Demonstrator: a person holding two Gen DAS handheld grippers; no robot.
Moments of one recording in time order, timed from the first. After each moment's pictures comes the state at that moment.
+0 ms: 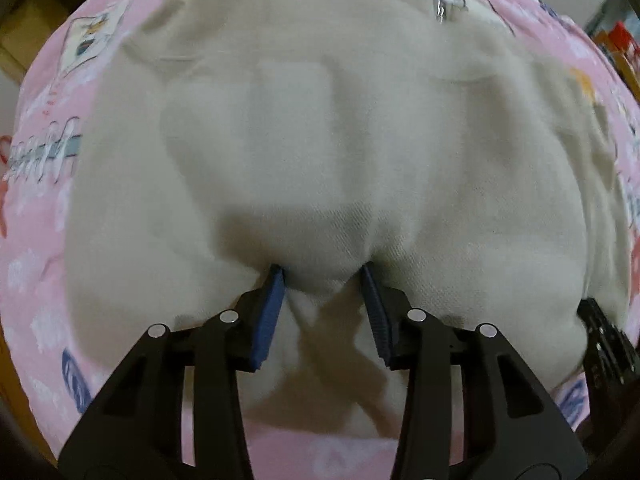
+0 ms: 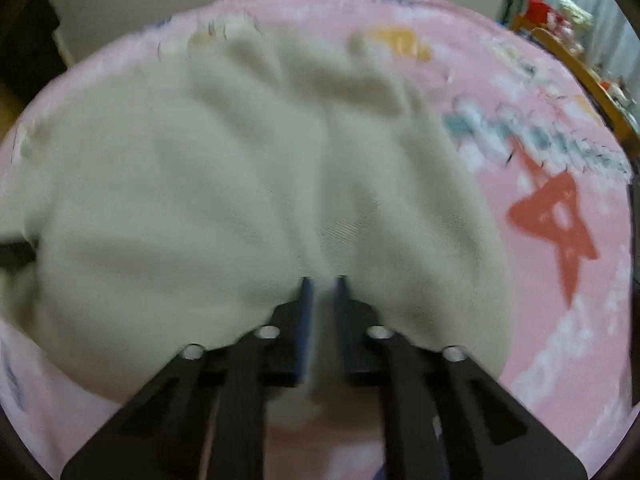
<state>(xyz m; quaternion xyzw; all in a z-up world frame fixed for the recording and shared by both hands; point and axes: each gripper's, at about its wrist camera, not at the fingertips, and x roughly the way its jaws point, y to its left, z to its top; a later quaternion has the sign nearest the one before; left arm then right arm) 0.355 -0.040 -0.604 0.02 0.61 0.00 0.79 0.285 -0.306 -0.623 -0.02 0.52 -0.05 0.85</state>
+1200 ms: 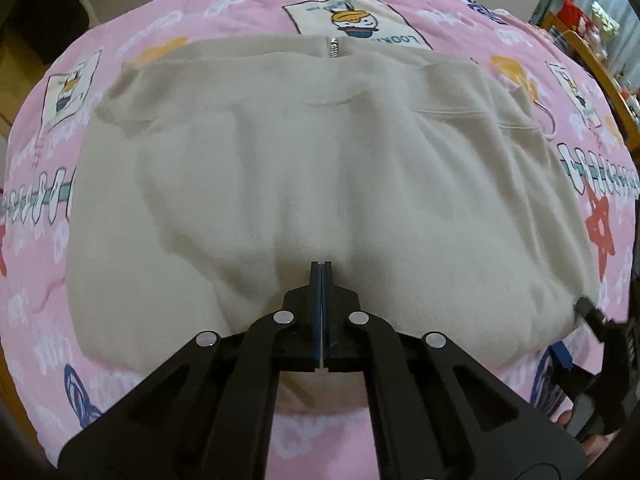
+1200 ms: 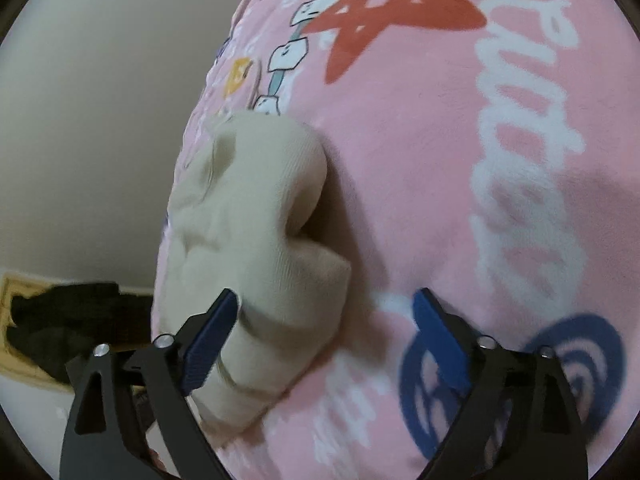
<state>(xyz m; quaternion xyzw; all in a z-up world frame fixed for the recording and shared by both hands) 0.323 -0.087 -0.557 0.03 0.57 -0.06 0.82 0.190 -0.429 -0.644 0.56 0.38 -0.09 0.73</state>
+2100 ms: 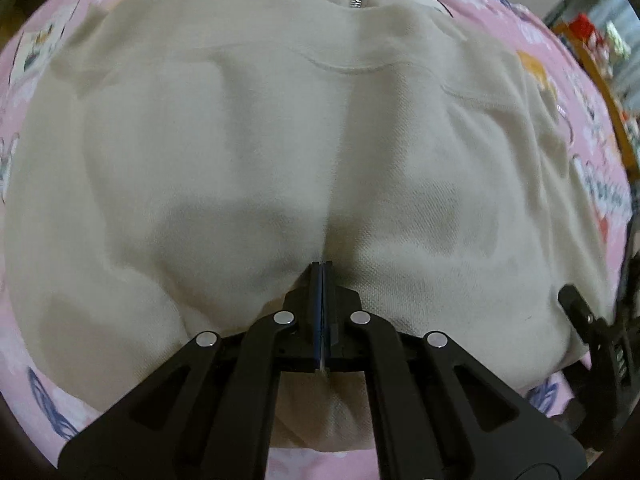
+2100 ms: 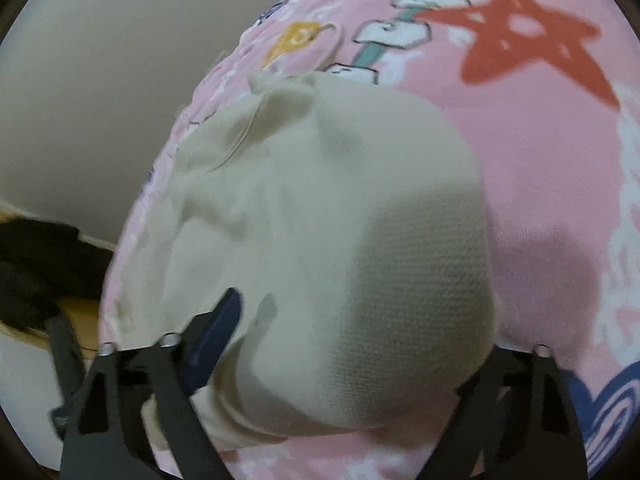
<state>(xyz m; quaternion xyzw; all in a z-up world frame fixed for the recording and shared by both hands) 0.356 -0.079 -0.604 -0.02 0.62 -0.08 0.78 0.249 -0.376 -0.619 0.40 0.44 -0.10 0.80</state>
